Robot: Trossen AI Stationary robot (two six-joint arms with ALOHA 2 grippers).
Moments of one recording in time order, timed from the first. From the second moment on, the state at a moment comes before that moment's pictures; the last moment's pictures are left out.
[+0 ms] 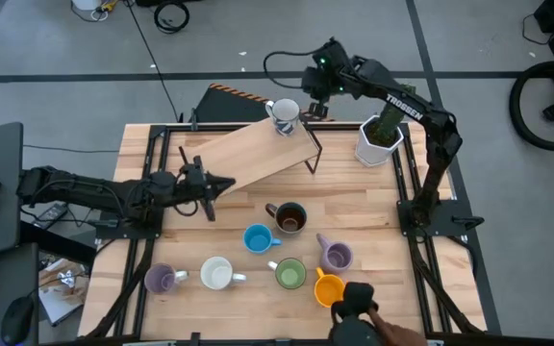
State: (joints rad) left arm -0.03 0.83 0.38 0.41 -0.36 -0.05; right arm -0.68 1.80 1.93 -0.91 0.16 -0.57
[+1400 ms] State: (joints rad) left arm 0.65 1.66 1.02 0.40 0.04 0.06; right arm -0.66 1.80 1.84 -0.90 -0.07 -0.32
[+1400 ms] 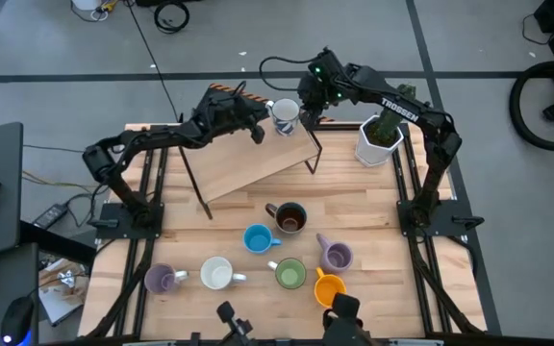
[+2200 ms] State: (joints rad) left arm 0.64 1.57 1.03 0.17 0.07 0.21; right arm -0.60 1.79 1.84 -0.97 0.00 -0.31
